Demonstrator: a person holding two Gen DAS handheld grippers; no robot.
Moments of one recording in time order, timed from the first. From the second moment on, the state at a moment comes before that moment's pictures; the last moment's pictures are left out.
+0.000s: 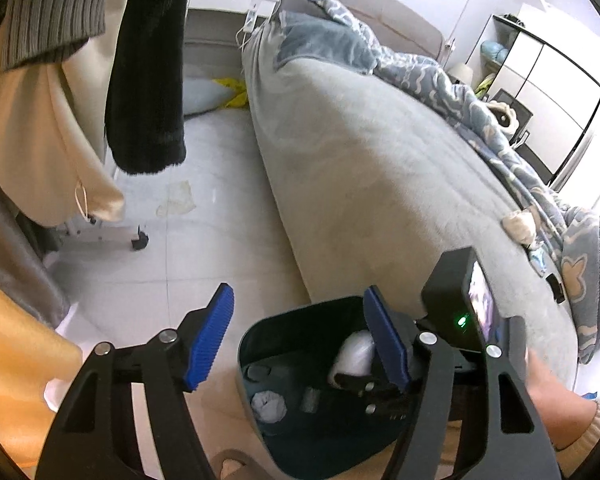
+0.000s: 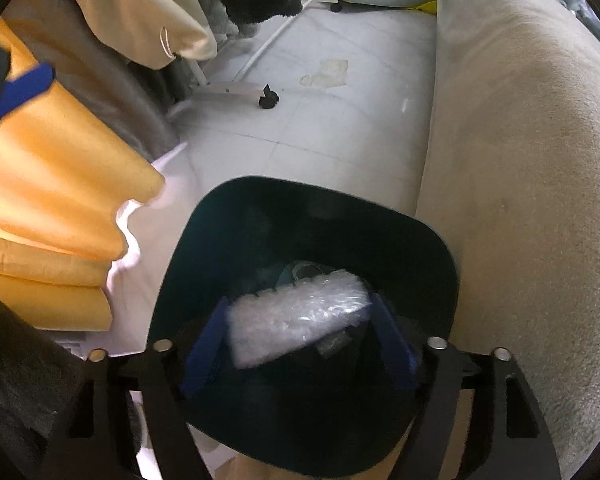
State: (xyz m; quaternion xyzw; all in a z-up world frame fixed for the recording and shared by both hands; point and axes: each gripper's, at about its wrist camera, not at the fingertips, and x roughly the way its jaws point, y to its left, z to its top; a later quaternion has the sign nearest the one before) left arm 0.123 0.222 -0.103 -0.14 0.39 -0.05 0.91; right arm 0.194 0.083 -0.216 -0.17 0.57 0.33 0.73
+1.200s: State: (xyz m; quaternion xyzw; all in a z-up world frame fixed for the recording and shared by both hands) left arm 0.167 0.106 -0.035 -0.13 0.31 -0.12 0.93; right arm 0.214 -0.044 -0.095 -0.09 0.41 0.32 0.85
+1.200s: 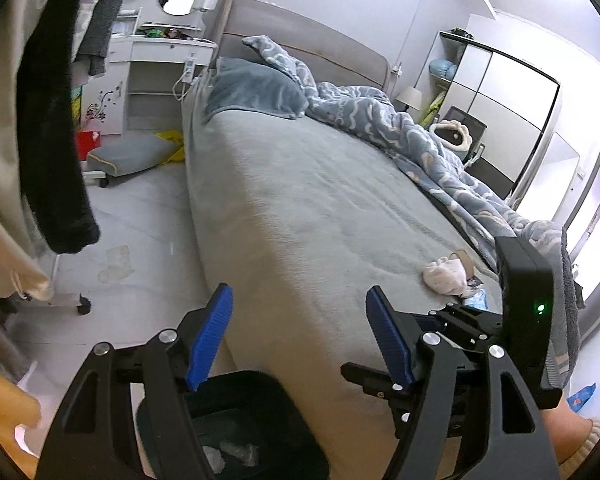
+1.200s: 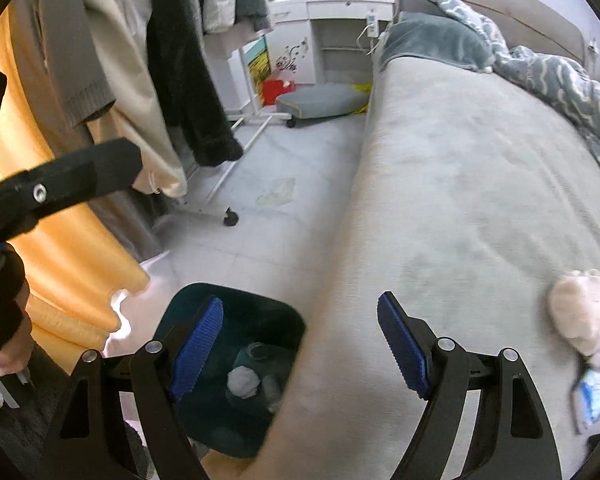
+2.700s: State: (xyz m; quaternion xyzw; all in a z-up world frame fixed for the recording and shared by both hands) left arm 0.217 -0.106 -0.039 0.04 0.30 -0.22 0.93; right arm 0.210 -0.299 -0.090 -0.05 0.41 0.20 0.89
